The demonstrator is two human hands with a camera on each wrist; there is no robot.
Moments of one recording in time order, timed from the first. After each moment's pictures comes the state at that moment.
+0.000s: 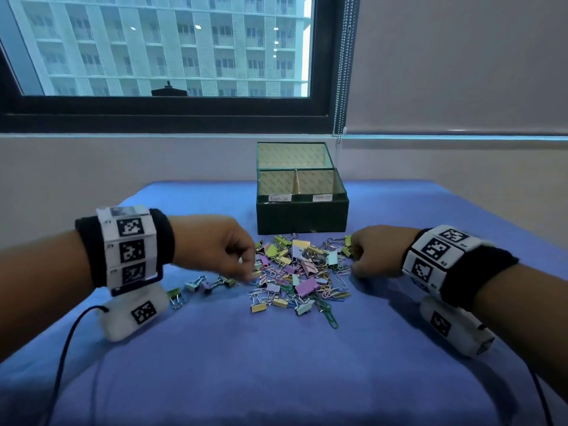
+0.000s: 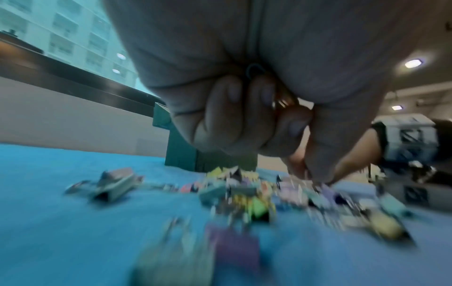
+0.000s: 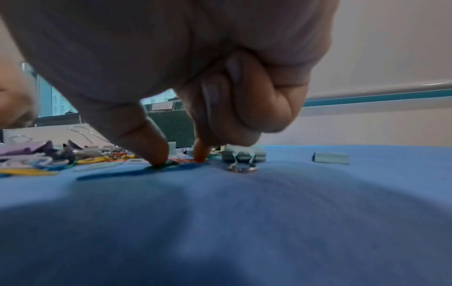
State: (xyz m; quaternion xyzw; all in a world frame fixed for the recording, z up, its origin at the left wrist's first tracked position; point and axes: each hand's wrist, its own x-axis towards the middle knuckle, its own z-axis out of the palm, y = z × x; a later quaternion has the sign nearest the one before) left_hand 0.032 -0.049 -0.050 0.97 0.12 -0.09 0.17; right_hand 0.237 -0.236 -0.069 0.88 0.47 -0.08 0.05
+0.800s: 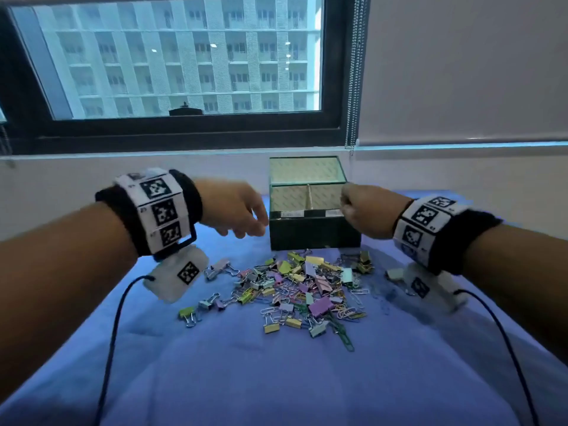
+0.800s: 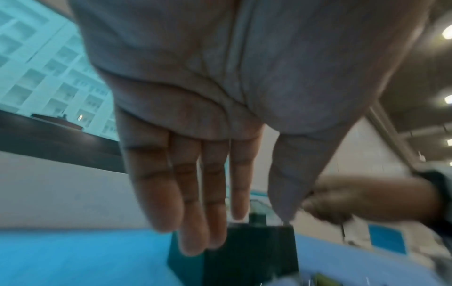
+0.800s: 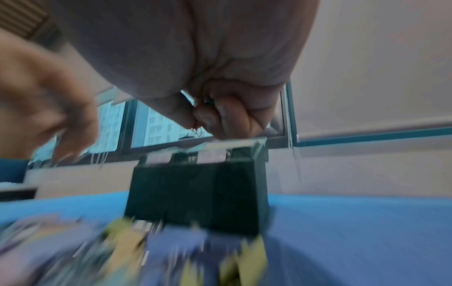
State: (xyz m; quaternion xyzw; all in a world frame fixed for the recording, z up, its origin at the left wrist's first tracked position) left_hand 0.061 -0.042 0.012 0.96 0.26 -0.04 0.14; right_hand 0.264 -0.187 -0.028 0.85 0.52 0.04 -0.12
